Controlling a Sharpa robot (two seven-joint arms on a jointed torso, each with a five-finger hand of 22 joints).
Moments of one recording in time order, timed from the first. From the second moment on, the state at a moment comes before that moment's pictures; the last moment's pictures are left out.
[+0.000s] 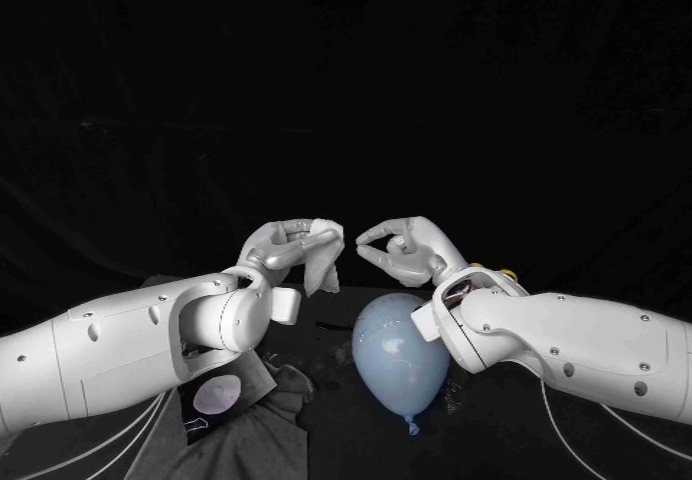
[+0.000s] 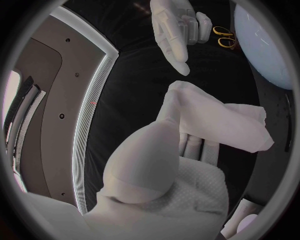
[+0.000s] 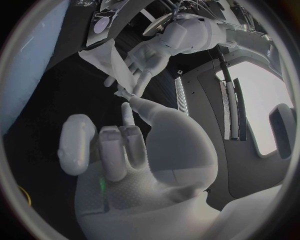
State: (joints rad) left arm 1.30 -0.79 -0.07 1.55 0.13 -0.45 0.45; left_hand 1.83 0.13 -0.27 0.07 0.05 0.96 0.16 0.46 0.38 1.07 0.10 0.39 0.25 0.80 0.09 0.56 0.43 0.17 0.82 0.28 0.25 0.13; right arm 1.36 -0.65 -0.15 1.58 -0.68 -0.76 0.15; right_hand 1.22 -0.10 0.52 -0.01 0.20 0.87 0.15 0.43 0.23 1.46 0.06 1.52 1.31 1.46 0.00 1.57 1.31 0.08 1.45 0.10 1.30 1.31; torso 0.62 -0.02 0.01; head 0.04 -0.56
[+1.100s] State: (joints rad) left arm 1.30 -0.80 -0.07 1.57 0.14 -0.46 0.46; left_hand 1.83 0.12 -0.30 0.09 0.05 0.99 0.14 0.45 0.38 1.09 0.08 0.42 0.24 0.82 0.08 0.61 0.43 0.16 0.82 0.28 0.28 0.15; right arm 1.36 -0.60 -0.15 1.56 -0.76 -0.78 0.12; right_hand 1.22 -0.11 0.51 0.00 0.13 0.87 0.16 0.39 0.21 1.46 0.08 1.51 1.31 1.47 0.01 1.57 1.31 0.08 1.43 0.12 1.27 1.31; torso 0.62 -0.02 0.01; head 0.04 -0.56
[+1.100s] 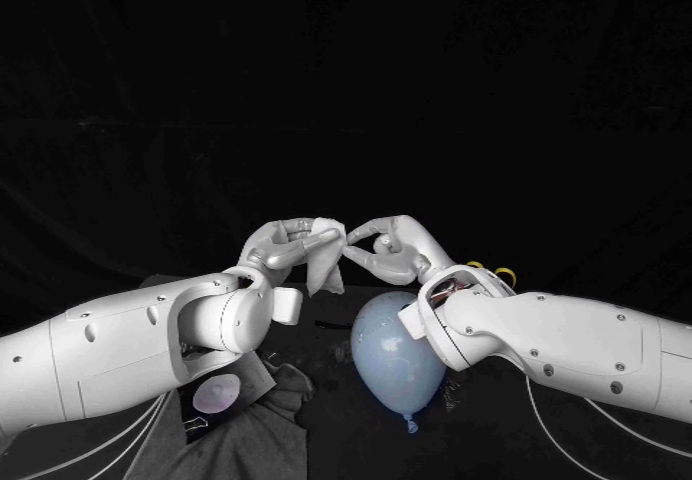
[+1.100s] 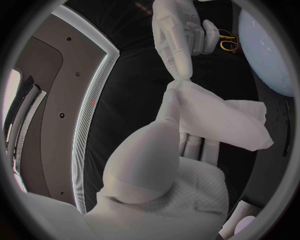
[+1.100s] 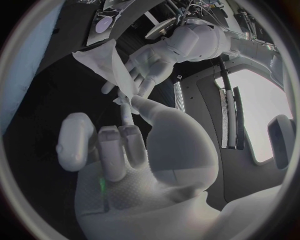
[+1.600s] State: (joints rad) left arm 1.30 -0.80 -0.07 1.58 0.14 -0.45 0.45; left_hand 1.83 0.12 -0.33 0.10 0.05 1.01 0.13 0.46 0.37 1.10 0.08 0.44 0.24 0.83 0.08 0.63 0.43 0.16 0.82 0.28 0.29 0.15; right arm 1.36 -0.60 -0.15 1.56 -0.75 -0.78 0.12; right_hand 1.26 -0.04 0.55 0.01 0.07 0.91 0.15 0.39 0.22 1.47 0.07 1.51 1.31 1.47 0.01 1.57 1.31 0.08 1.43 0.12 1.27 1.31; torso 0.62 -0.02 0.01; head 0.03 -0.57
